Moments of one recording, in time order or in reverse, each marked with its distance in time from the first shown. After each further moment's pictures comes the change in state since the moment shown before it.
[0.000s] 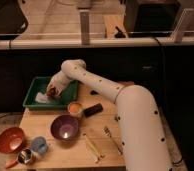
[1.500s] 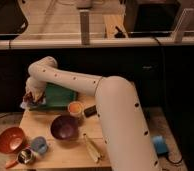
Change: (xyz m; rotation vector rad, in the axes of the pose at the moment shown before) arm -0.100 -0.065 0.040 -0.138 0.068 0.200
